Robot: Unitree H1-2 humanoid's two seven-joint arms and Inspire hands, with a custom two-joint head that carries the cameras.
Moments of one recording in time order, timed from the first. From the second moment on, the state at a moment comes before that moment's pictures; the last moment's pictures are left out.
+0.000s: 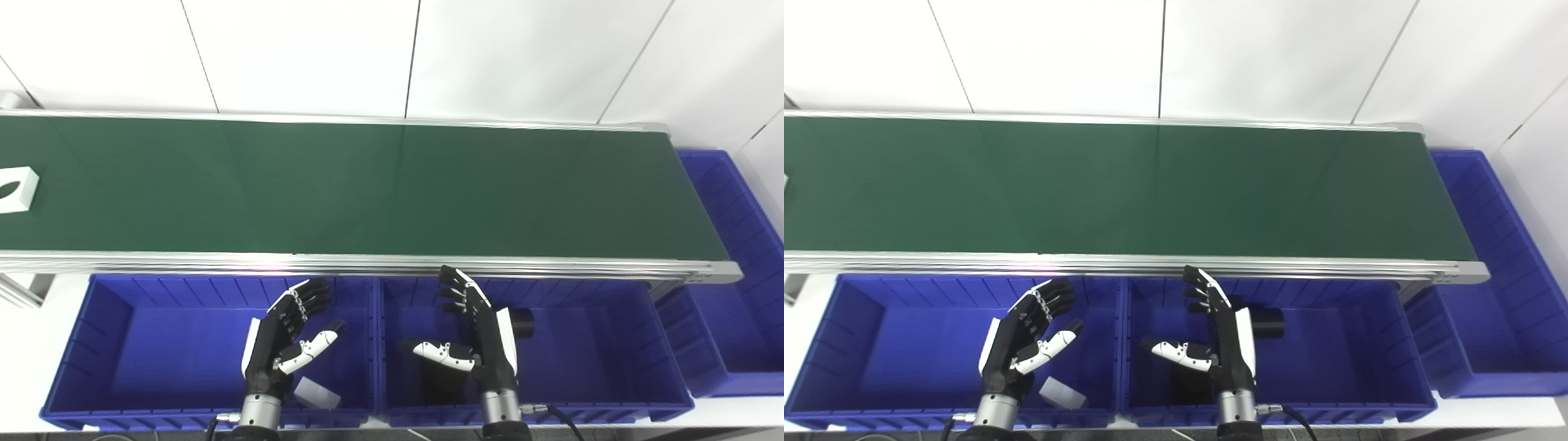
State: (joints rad) left arm 0.16 -0.13 -0.03 0.36 -0.04 -0.44 -0.13; right arm 0.11 -0.02 0.30 0.32 -0.26 -0.41 -0.36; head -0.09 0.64
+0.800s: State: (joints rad) left arm 0.16 -0.14 -0.04 0.37 -0.04 -0.44 -0.13; right arm 0.11 -0.08 0.33 0.32 -0.23 -0.41 -0.37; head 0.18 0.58
